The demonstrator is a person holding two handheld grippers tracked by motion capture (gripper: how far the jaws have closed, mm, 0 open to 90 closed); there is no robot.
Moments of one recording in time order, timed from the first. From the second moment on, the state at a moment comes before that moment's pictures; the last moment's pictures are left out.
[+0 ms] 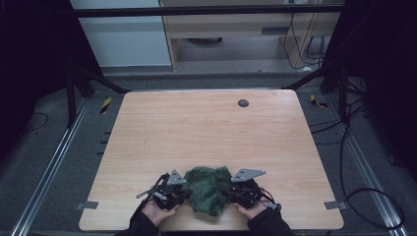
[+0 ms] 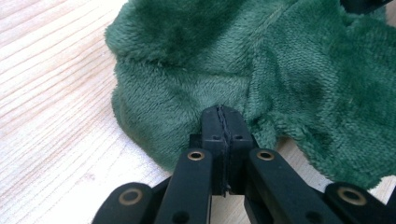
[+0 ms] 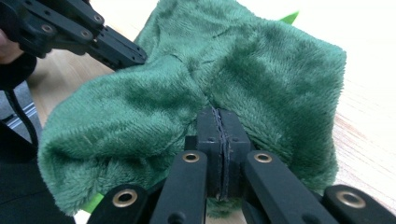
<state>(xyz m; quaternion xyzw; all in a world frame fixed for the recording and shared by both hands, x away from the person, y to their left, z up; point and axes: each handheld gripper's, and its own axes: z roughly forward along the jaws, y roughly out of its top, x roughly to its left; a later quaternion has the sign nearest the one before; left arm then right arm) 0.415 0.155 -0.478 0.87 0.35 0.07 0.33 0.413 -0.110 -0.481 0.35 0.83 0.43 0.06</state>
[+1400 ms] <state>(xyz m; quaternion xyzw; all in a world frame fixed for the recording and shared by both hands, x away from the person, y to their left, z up) 0.449 0.265 -0.471 0.78 0.48 0.20 0.35 0.449 -0.218 -0.474 0.51 0.74 0.39 0.20</state>
